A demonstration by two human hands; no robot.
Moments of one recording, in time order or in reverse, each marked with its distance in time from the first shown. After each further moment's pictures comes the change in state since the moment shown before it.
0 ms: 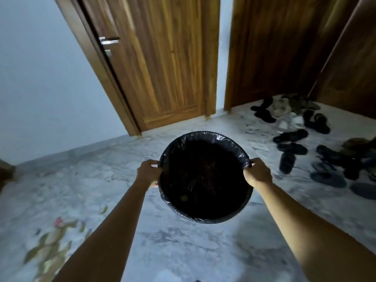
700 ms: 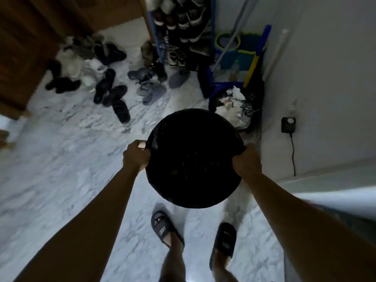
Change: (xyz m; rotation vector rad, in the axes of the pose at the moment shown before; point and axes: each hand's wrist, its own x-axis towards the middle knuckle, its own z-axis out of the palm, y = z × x) left_hand -0.233 -0.039 0.652 0.855 -0.724 0.532; right_hand -0.094 0.582 -0.205 0.470 0.477 0.917
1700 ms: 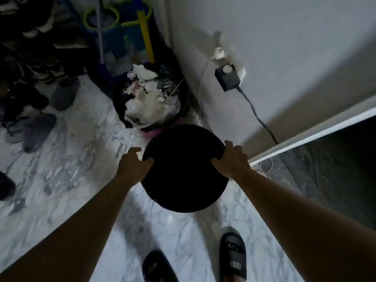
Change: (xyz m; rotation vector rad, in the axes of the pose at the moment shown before) left_hand 0.182 0.037 0.342 0.420 -0.431 0.385; right_hand 0.211 0.193 0.069 -0.103 0.104 0.284
